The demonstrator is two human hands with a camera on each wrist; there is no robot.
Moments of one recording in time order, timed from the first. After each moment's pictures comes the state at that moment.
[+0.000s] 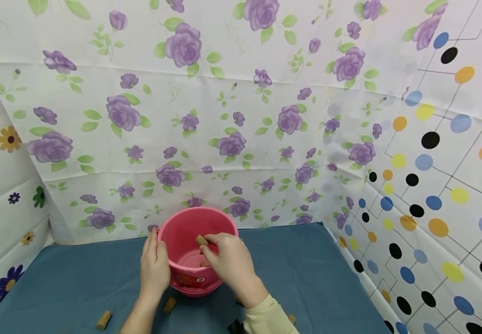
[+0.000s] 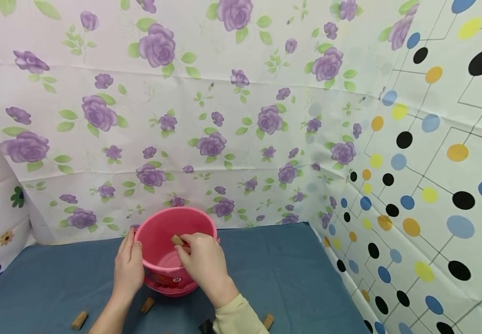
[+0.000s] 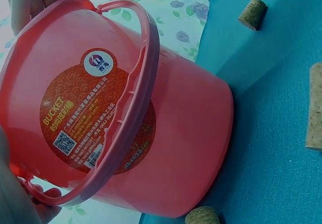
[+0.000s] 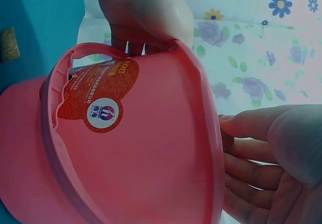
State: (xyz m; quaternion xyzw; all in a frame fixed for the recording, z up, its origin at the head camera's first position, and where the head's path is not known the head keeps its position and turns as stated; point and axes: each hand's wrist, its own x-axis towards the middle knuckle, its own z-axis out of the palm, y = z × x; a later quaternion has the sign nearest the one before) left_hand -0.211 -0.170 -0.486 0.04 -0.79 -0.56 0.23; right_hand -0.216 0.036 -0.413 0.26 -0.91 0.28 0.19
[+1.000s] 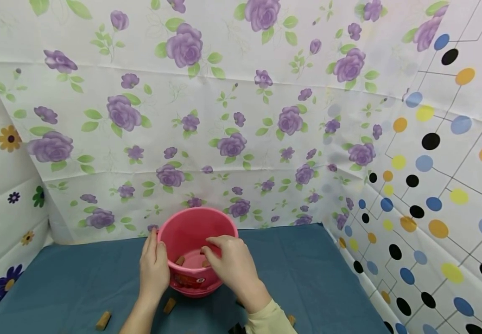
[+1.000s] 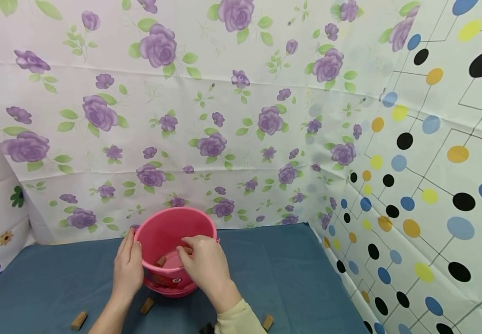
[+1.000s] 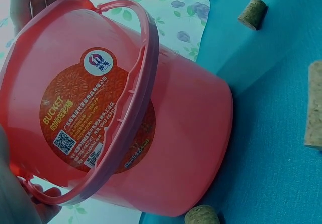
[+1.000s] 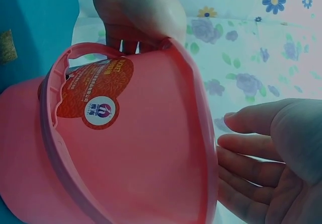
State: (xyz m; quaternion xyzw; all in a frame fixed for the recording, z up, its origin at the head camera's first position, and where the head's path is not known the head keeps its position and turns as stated) left_hand -0.211 -0.172 -0.489 0.04 -0.79 -0.57 0.23; right_hand -0.212 0.040 -0.415 0.26 -0.90 0.31 0.19
